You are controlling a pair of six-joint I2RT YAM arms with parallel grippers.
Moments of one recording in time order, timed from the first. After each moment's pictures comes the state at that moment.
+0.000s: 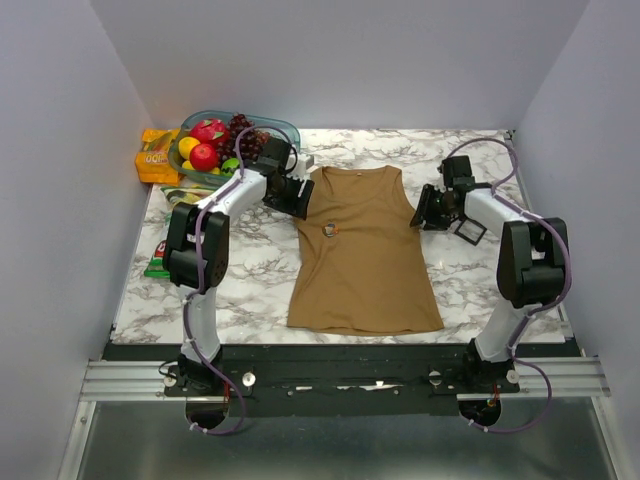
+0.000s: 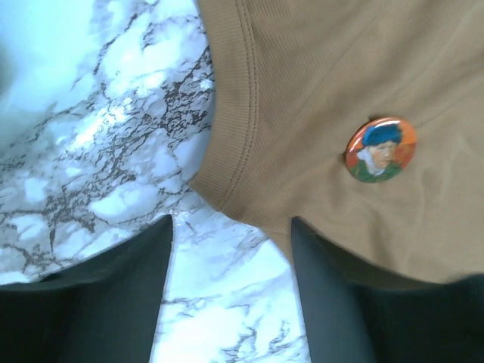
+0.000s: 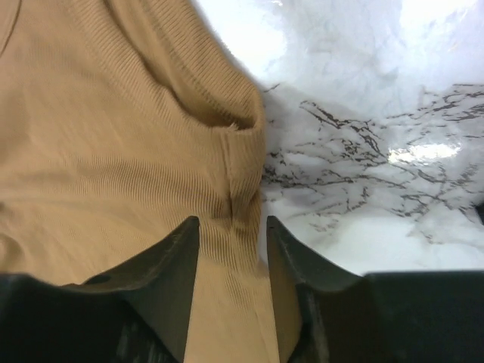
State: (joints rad) left arm -0.33 2.03 1.58 -0.61 0.27 0.06; right arm 0.10 1.84 1.21 -0.44 -0.19 0.36
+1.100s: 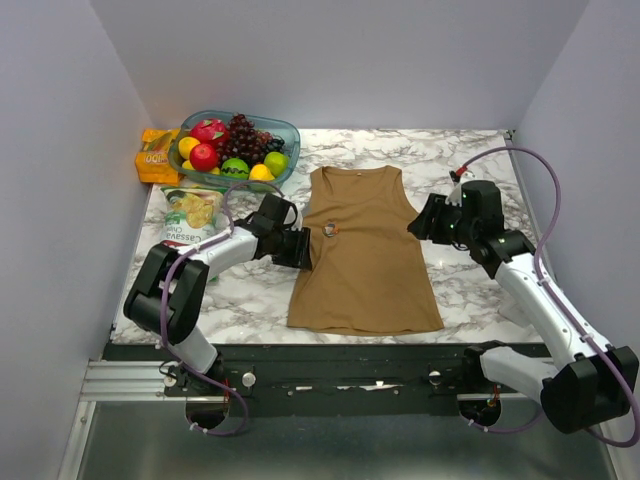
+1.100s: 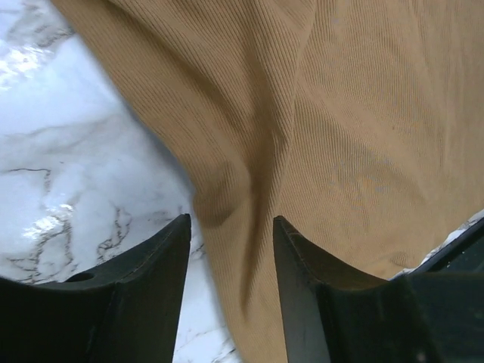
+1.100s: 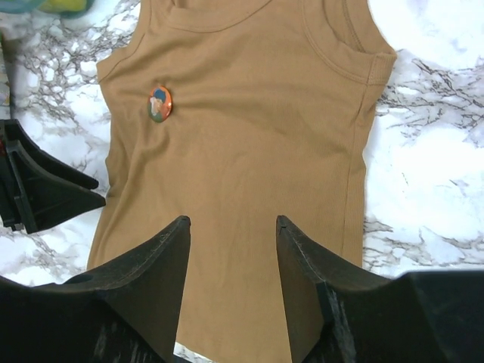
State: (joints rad) left arm -0.46 1.61 0.92 -0.32 0.37 -0.28; right arm 0.25 1.10 0.91 -0.43 -0.17 0.39
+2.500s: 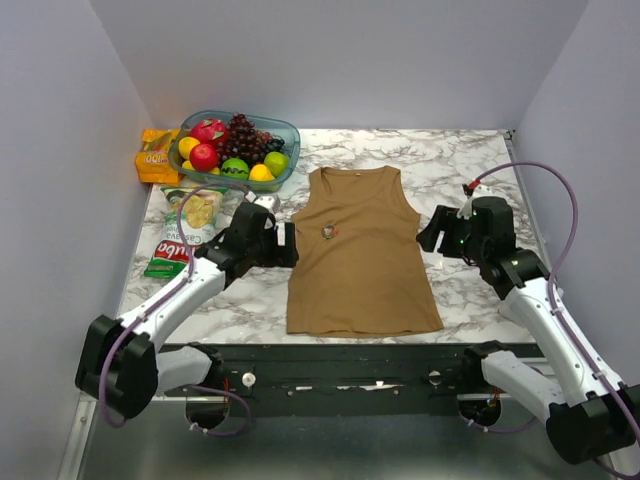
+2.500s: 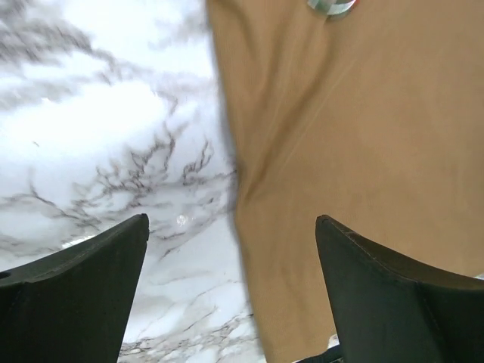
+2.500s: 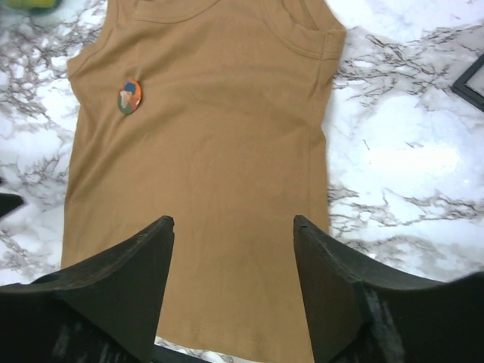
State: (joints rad) left arm -0.48 1.22 0.73 -0.33 0.06 -0.39; right arm 0.25 0.92 0.82 -0.50 -0.07 0.37
